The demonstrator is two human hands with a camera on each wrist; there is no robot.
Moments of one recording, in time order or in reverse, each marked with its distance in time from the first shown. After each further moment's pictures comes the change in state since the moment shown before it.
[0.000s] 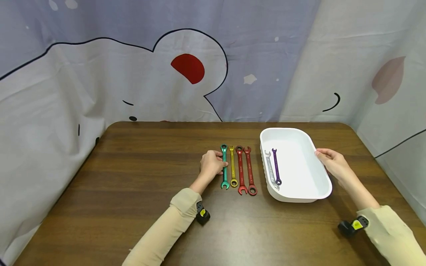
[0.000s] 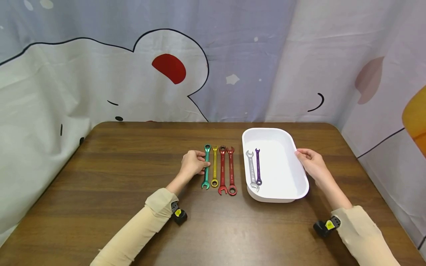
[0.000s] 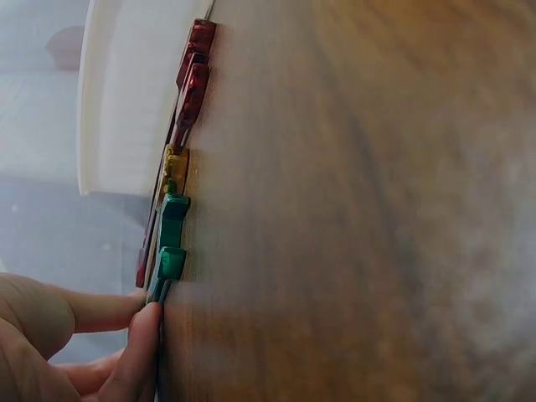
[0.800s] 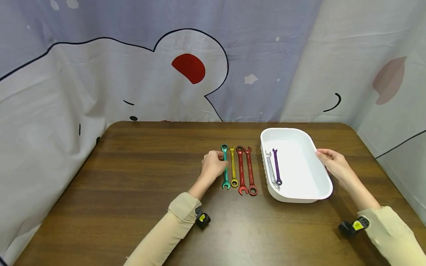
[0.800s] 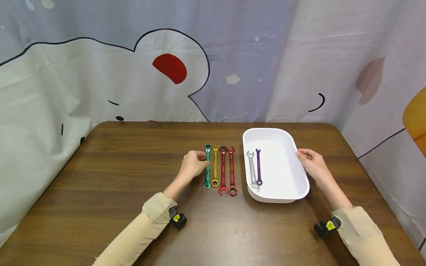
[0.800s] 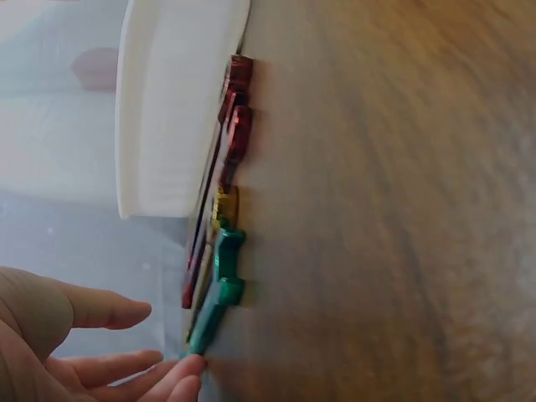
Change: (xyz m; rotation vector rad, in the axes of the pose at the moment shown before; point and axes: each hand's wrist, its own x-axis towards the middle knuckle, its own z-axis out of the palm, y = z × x) left_hand -0.017 0.007 -0.008 0.085 0.028 0.162; right_hand 0.000 0.000 0.000 -0.005 0.004 -0.010
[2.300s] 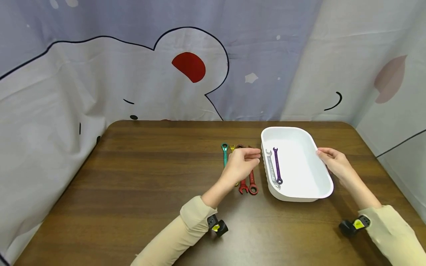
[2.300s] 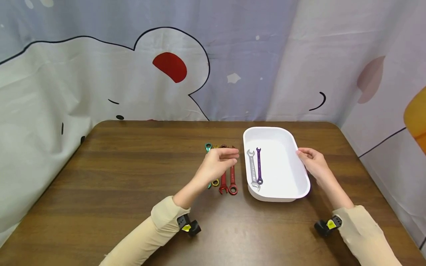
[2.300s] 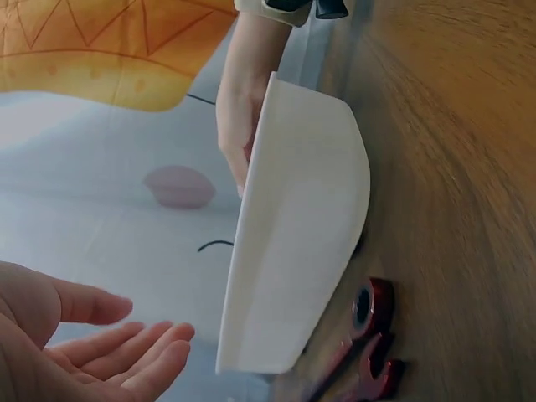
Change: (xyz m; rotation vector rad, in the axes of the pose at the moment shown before) left_hand -0.039 0.072 0.006 -0.355 -0.237 0.207; right_hand 0.000 0.000 0.000 0.020 0.001 -0.001
